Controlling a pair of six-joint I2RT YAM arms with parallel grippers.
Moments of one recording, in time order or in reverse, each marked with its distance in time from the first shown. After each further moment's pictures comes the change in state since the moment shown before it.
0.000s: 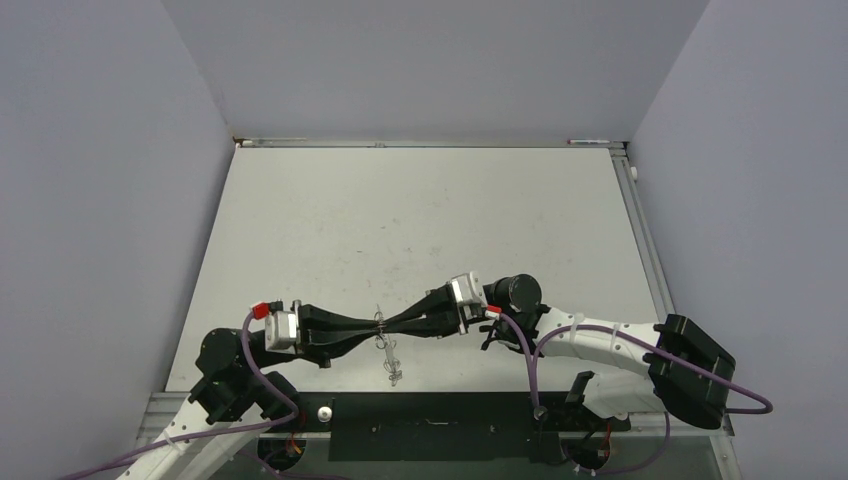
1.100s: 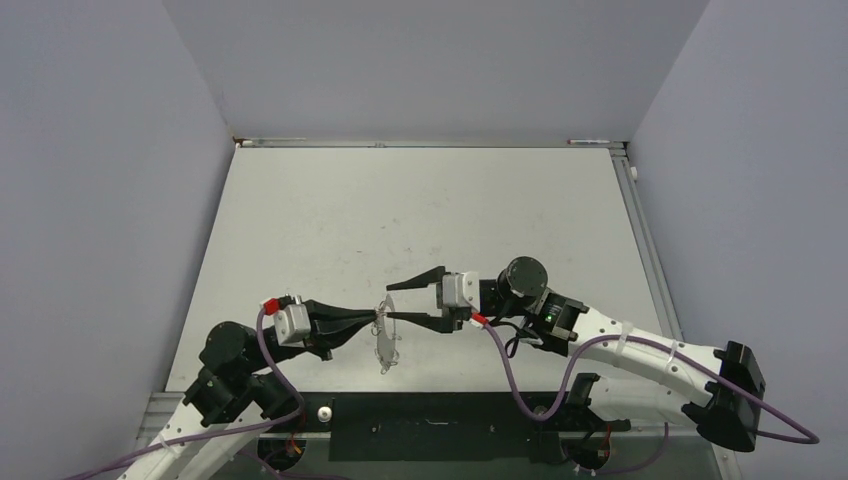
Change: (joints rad) left arm 0.005 -0.006 0.043 -0.199 -0.135 0.143; right arm 0.023 -0.202 0.142 -0.645 0.211 -0.396
